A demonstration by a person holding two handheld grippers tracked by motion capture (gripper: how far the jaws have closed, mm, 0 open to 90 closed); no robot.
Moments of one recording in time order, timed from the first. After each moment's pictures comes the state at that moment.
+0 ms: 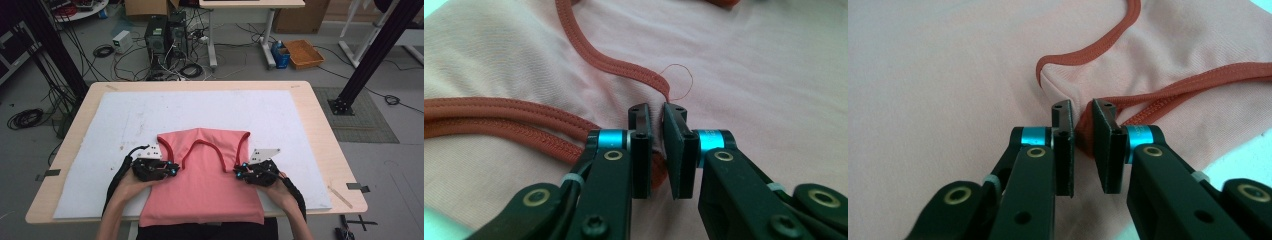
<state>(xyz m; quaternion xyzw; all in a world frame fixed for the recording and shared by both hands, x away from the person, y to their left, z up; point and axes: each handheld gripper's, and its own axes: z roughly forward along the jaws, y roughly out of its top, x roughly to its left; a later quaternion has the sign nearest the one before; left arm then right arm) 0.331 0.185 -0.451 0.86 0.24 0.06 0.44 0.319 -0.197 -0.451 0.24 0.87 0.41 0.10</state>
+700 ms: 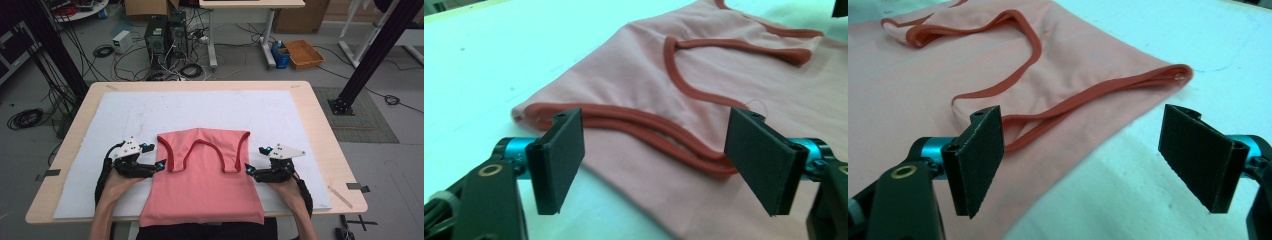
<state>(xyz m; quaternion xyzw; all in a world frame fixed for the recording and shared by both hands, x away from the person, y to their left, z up) 0.326 0.229 -0.441 0.79 0.31 0.18 0.50 0.320 -0.239 -0.447 0.32 0.80 0.47 0.19</state>
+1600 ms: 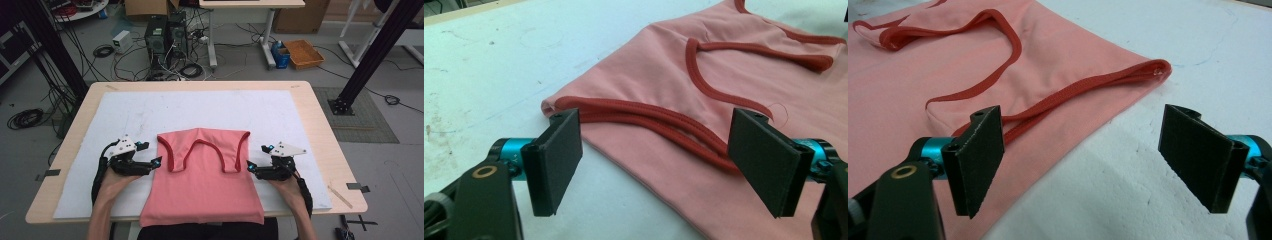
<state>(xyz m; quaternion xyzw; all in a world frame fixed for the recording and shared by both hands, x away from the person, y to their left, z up) 0.330 0.238 -0.437 0.78 0.34 0.18 0.50 0.325 -0.241 -0.449 0.34 0.79 0.47 0.19</state>
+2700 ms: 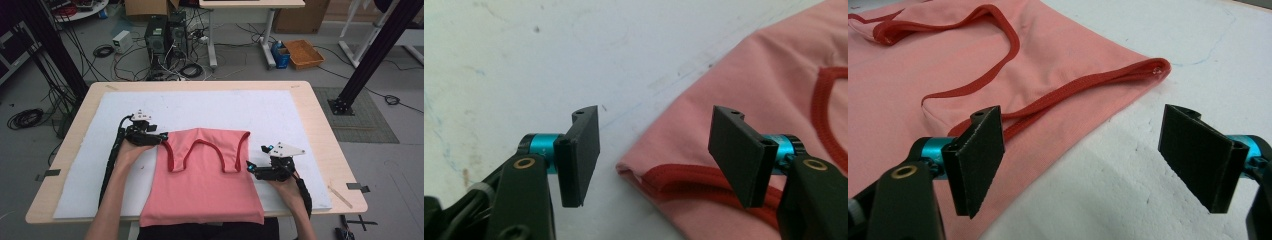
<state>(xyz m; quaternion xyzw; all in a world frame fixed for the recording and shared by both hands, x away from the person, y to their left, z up) 0.423 0.220 -0.436 0.80 0.42 0.16 0.40 0.325 -0.239 -0.449 0.34 0.79 0.46 0.20</state>
